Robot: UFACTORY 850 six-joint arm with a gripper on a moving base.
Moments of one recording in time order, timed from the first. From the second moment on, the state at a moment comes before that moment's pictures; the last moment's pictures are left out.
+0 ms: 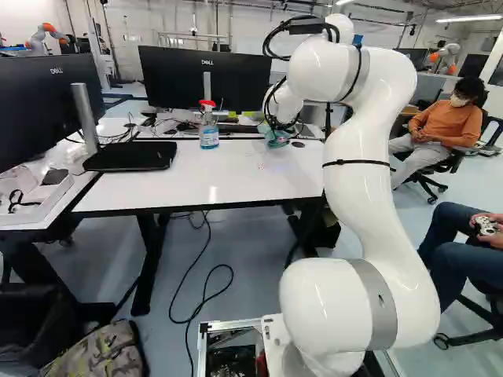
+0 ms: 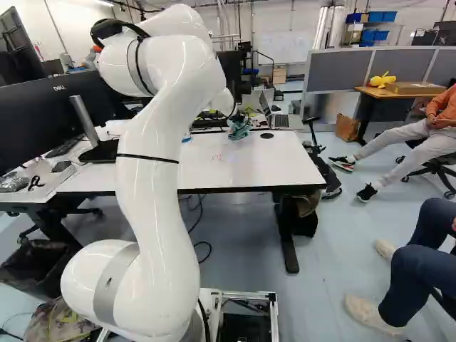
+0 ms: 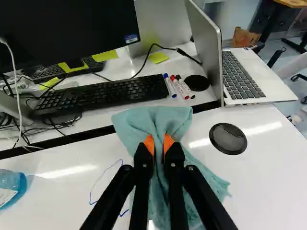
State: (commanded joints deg) arm -6.6 -39.3 -87.7 5.8 6.3 0.0
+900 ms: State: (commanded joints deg) arm -5.4 -41.3 -84.4 5.8 10.8 0.0
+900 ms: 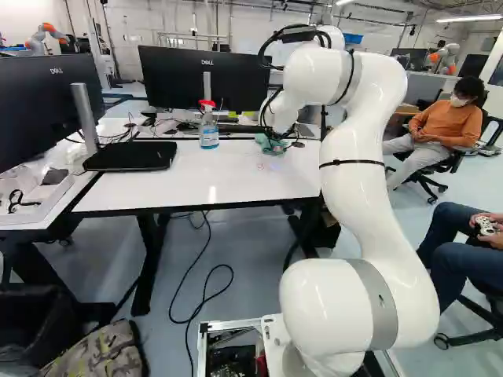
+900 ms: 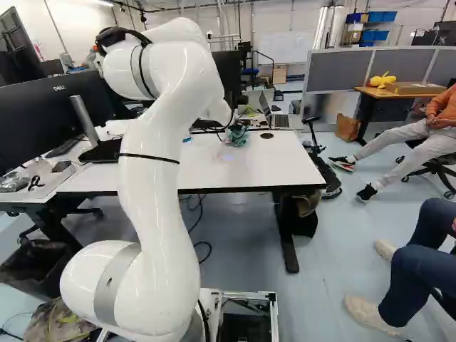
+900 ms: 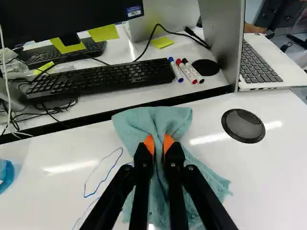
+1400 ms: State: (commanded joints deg) arm -5.4 -41.8 -84.6 5.8 9.9 0.0
